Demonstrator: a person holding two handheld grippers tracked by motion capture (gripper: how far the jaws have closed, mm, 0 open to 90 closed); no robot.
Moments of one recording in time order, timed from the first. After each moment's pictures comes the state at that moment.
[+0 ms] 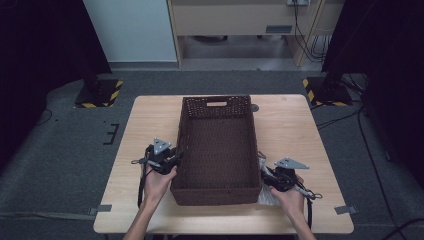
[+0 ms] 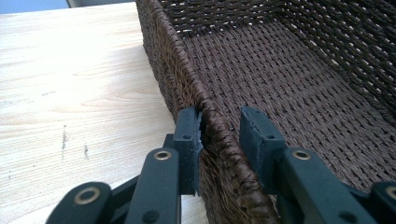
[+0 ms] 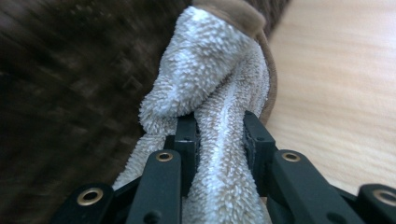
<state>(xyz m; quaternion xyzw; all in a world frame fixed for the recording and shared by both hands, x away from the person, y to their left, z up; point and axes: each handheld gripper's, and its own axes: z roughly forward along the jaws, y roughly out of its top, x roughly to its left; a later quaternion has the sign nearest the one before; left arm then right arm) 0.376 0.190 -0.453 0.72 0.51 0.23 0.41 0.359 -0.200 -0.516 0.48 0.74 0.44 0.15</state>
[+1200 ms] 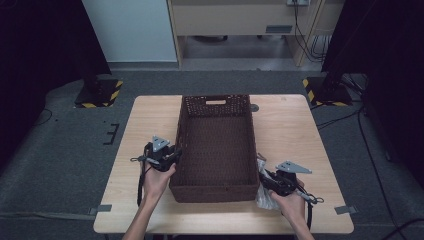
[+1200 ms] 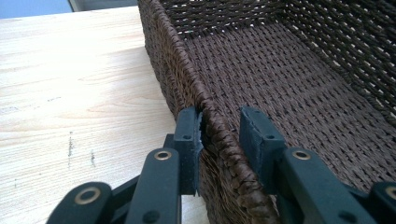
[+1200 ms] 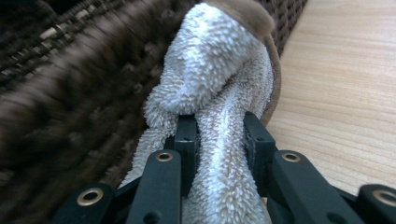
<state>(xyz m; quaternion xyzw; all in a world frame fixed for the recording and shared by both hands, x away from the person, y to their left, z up) 0.385 0.196 -0.454 0.72 0.51 0.23 0.41 0.342 -0.197 -0.506 0.48 0.73 0.47 0.14</state>
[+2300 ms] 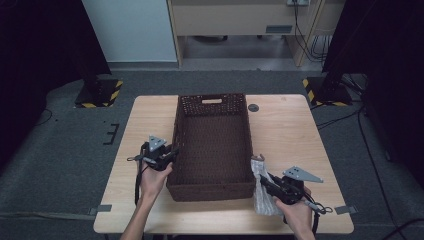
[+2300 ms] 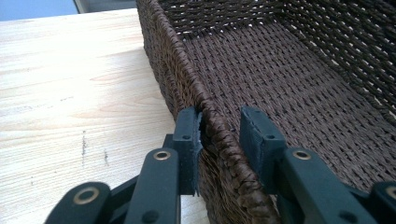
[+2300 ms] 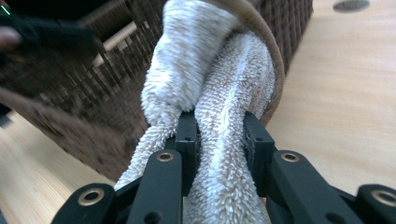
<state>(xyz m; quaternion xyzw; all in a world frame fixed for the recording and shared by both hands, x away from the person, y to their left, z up) 0.385 0.204 -0.454 0.72 0.51 0.24 0.41 0.307 -0.197 -0.474 0.48 0.70 0.51 0.13</state>
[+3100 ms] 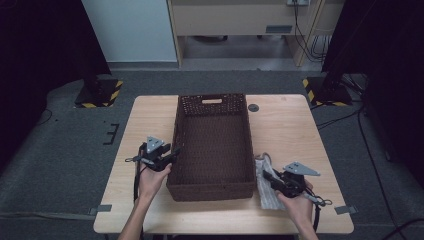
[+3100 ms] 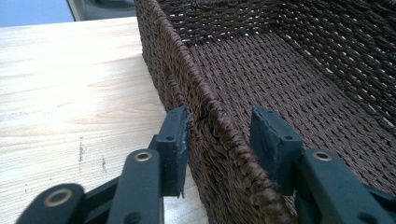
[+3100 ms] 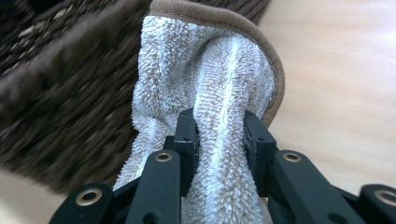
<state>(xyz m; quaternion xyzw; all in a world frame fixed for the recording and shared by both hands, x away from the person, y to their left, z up) 0.385 0.210 -0.459 0.71 0.50 0.24 0.43 0.333 -0.214 -0.495 0.49 0.72 0.46 0.18</state>
